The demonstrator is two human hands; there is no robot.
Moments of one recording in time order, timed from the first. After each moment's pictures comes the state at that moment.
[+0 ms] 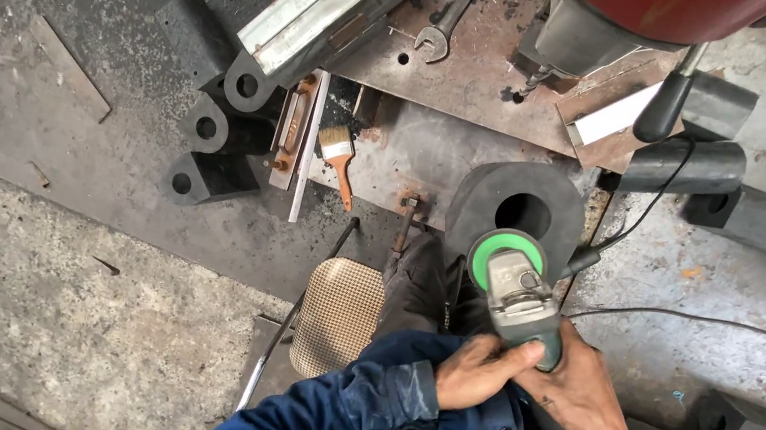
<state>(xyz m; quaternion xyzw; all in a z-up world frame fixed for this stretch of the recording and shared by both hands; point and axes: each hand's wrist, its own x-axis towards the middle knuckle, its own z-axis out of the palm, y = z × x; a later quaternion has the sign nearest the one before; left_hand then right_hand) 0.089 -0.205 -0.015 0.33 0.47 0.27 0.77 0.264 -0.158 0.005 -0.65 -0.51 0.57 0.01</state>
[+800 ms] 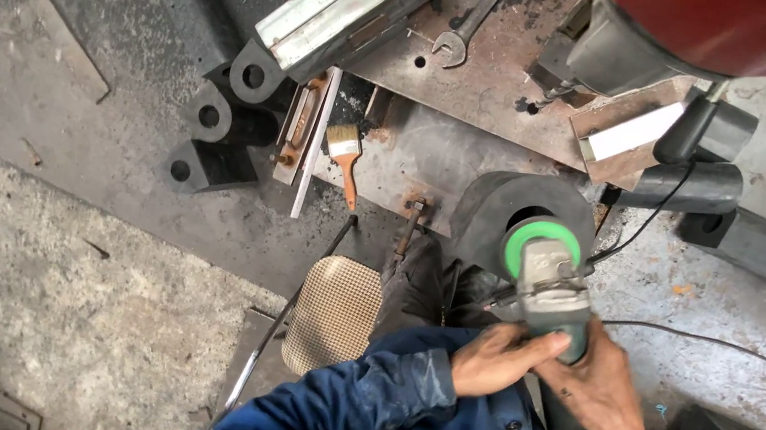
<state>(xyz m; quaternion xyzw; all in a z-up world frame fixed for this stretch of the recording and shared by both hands) 0.098 -0.181 -0.023 0.37 0.48 0.27 0.75 0.271 -0.139 -0.004 -0.66 -0.49 0.57 0.07</state>
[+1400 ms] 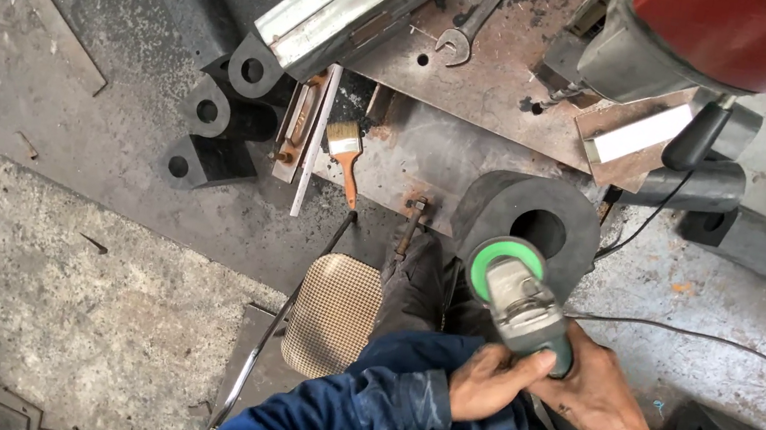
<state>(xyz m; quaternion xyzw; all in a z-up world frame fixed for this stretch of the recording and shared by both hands) 0.098 -0.202 -0.021 0.30 0.52 0.23 0.76 0.275 -0.130 -0.007 -0.61 -0.54 0.57 -0.03</state>
